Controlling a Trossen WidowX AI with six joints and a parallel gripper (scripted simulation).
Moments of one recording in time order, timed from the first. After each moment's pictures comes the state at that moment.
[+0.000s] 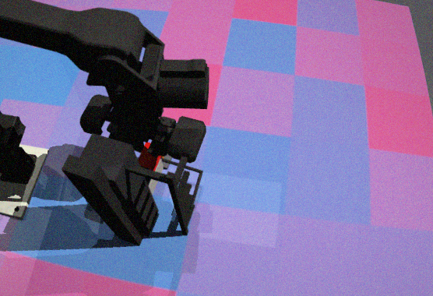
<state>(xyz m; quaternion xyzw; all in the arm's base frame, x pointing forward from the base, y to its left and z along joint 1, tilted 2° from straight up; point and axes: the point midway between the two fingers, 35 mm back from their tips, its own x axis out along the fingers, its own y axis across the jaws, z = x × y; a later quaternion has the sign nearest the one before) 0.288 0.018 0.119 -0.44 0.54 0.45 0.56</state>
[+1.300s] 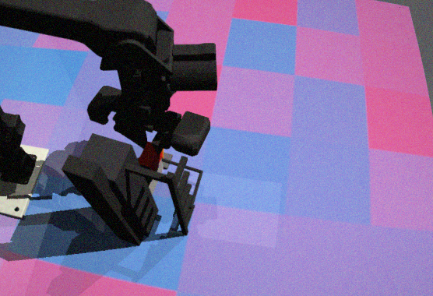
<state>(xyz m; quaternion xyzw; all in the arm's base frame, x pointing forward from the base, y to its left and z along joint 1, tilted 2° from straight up) 0.292 0.030 0.118 -0.44 0.58 0.41 0.55</state>
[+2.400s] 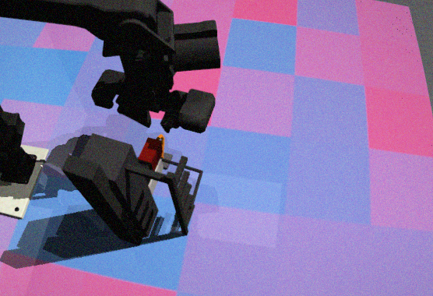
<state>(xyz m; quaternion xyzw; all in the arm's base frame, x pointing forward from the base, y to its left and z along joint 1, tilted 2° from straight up) 0.297 0.062 0.131 -0.44 0.54 0.45 0.56</state>
